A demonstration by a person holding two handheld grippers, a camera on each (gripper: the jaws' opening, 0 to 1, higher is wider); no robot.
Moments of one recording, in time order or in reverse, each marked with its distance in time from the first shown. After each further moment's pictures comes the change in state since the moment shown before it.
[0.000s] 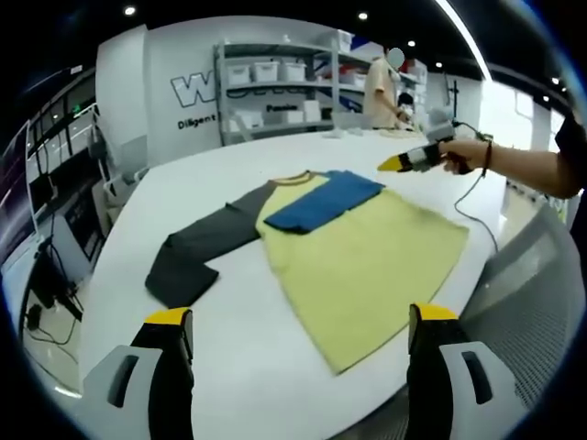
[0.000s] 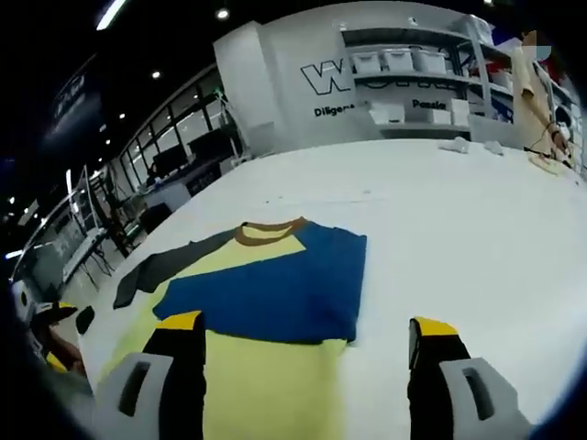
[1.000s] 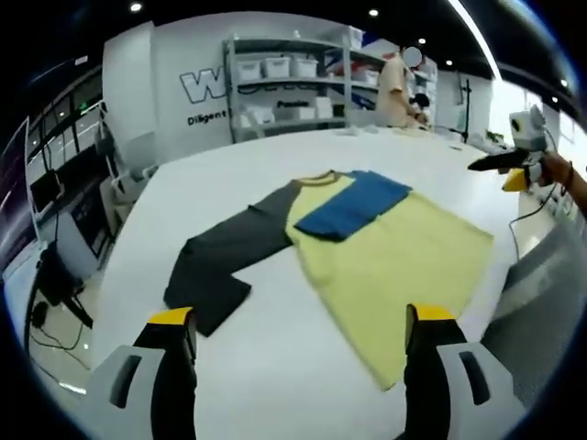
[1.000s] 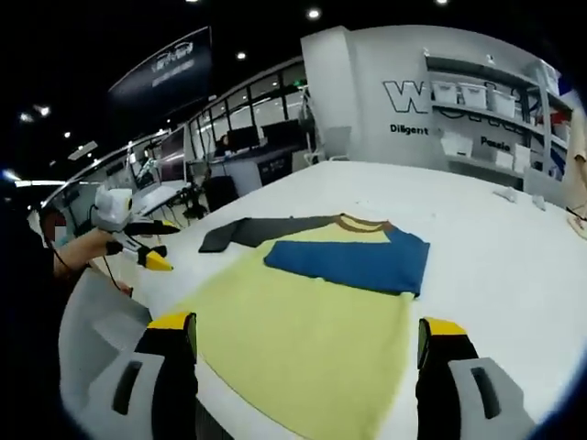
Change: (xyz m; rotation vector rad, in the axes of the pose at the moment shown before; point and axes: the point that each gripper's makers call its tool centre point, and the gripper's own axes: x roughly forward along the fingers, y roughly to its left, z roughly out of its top) left arm 0.028 0.050 0.015 -0.003 0.028 0.041; right arm -0.119 0.098 -0.043 -0.232 0.016 0.244
